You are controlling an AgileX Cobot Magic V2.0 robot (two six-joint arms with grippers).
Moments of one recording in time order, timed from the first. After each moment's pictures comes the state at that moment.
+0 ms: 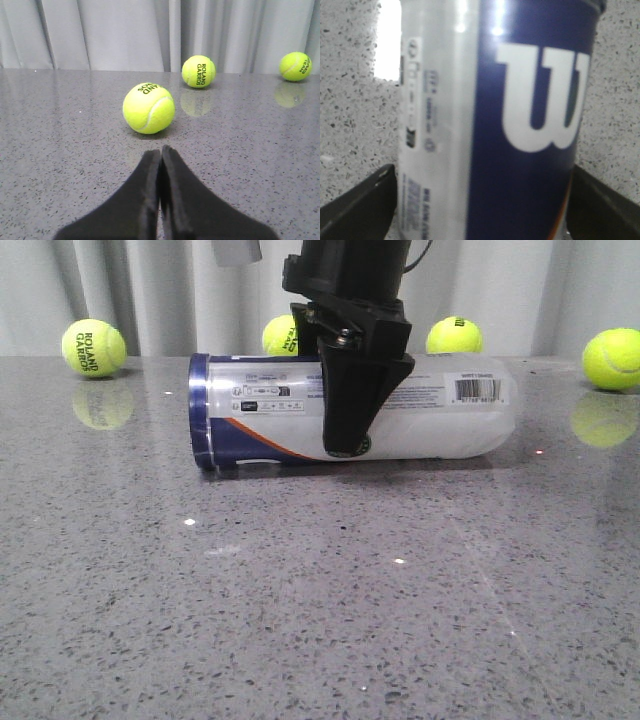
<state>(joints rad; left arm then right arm) 0.07 0.00 0.00 -0.09 0.11 0.08 0.62 1.97 -1.81 0.17 1.24 -1.15</state>
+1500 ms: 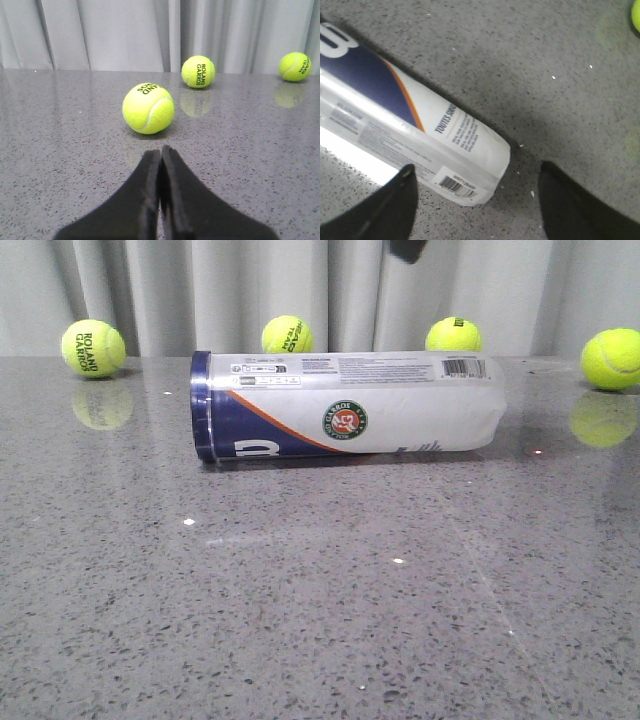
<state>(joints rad) 0.07 0.00 0.00 -0.09 0.11 0.08 0.57 1.68 -1.79 -0.13 1.25 -0.06</state>
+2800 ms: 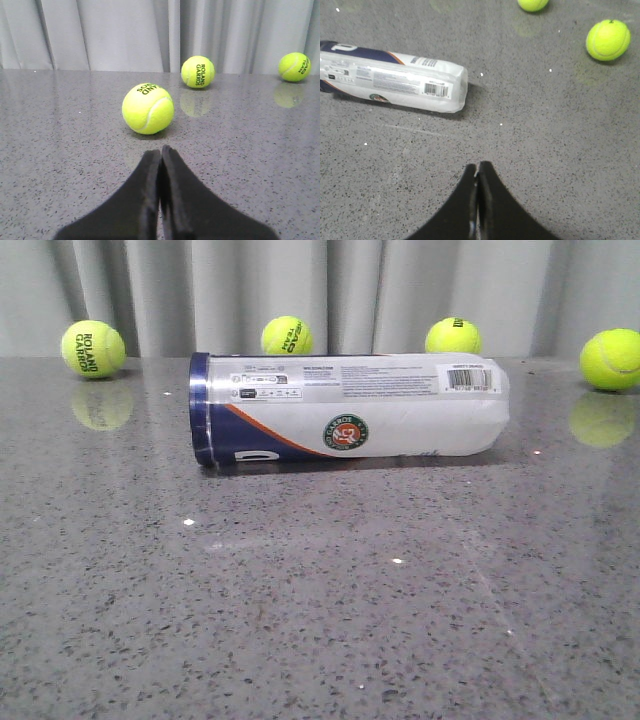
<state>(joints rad) 0.07 0.00 0.00 -0.09 0.11 0.08 0.50 0.58 -0.86 -0.14 0.89 0.25</state>
